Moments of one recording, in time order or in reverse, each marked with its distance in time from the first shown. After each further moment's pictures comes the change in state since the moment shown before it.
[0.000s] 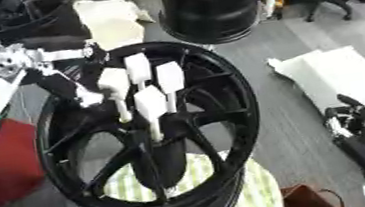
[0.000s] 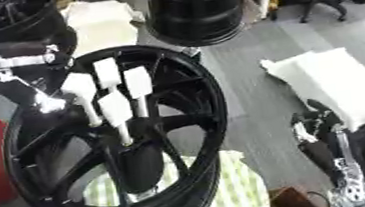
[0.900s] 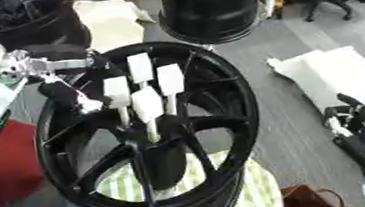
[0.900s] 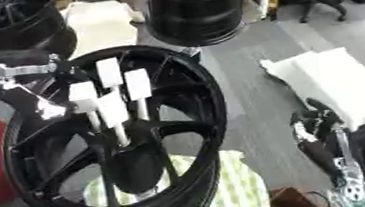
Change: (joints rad) left arm 0.027 -0.019 -0.102 0.025 -0.125 -0.040 0.040; right arm 0.000 0.000 0.000 -0.005 0.001 0.000 0.000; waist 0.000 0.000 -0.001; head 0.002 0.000
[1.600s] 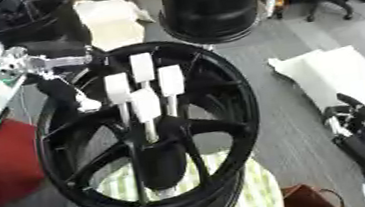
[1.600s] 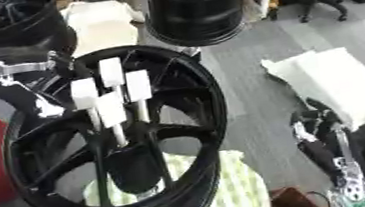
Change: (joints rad) left arm -0.007 0.008 0.008 0.006 -0.012 -0.005 0.005; right arm 0.000 0.000 0.000 0.000 0.000 0.000 0.000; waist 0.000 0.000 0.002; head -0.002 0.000
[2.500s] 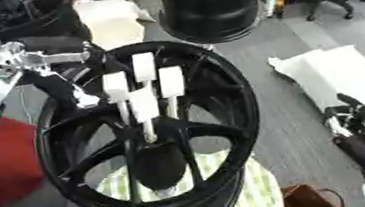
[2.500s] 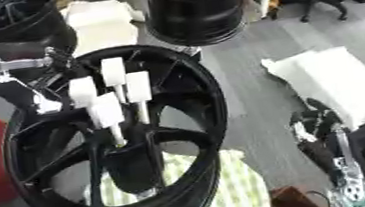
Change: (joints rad) left arm -0.020 0.015 -0.013 -0.006 -0.014 -0.017 0.017; right arm 0.000 0.000 0.000 0.000 0.000 0.000 -0.001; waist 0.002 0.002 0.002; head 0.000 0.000
